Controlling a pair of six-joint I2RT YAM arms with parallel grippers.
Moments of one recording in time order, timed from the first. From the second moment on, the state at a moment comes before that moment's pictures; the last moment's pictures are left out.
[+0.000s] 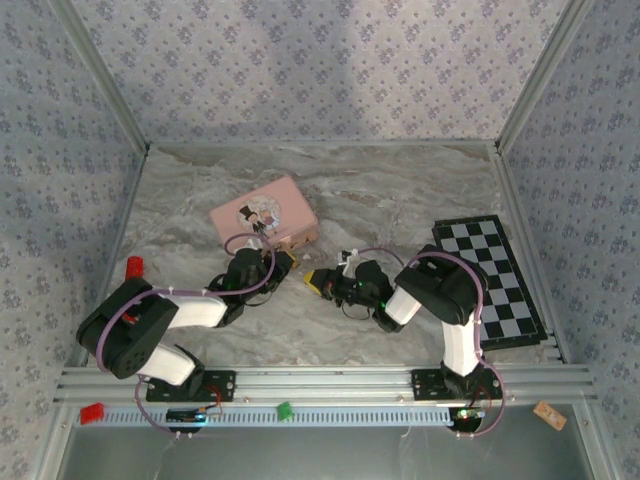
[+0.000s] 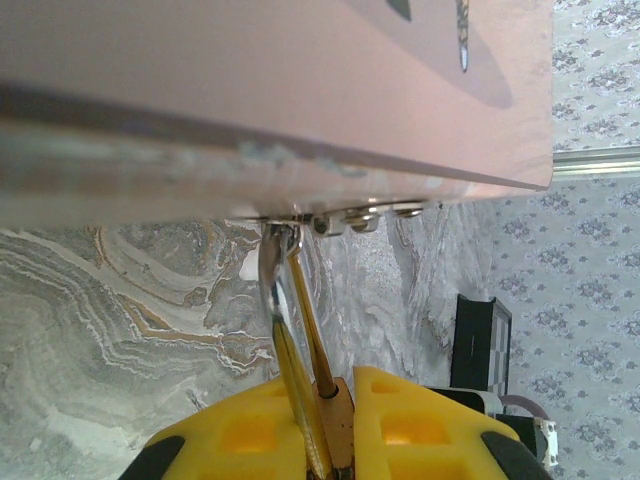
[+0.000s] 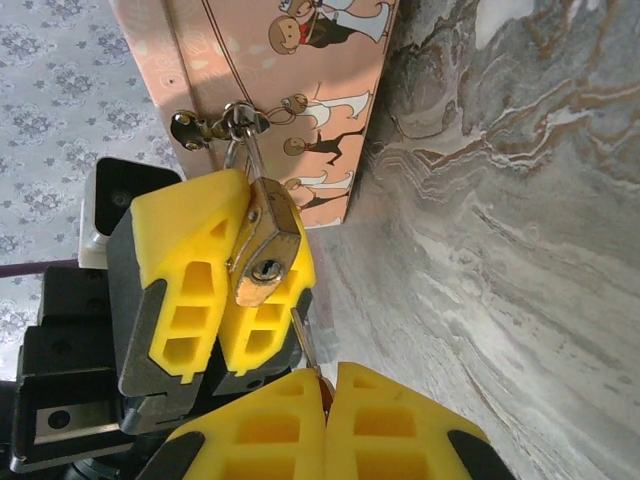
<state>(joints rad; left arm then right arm) -0.65 1.45 0.35 0.65 0.06 -1.35 0.81 1.93 0.44 1.28 -0.35 1.48</state>
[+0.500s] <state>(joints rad) -0.65 1.45 0.35 0.66 0.06 -1.35 0.80 1.93 0.46 1.28 -0.36 1.50</state>
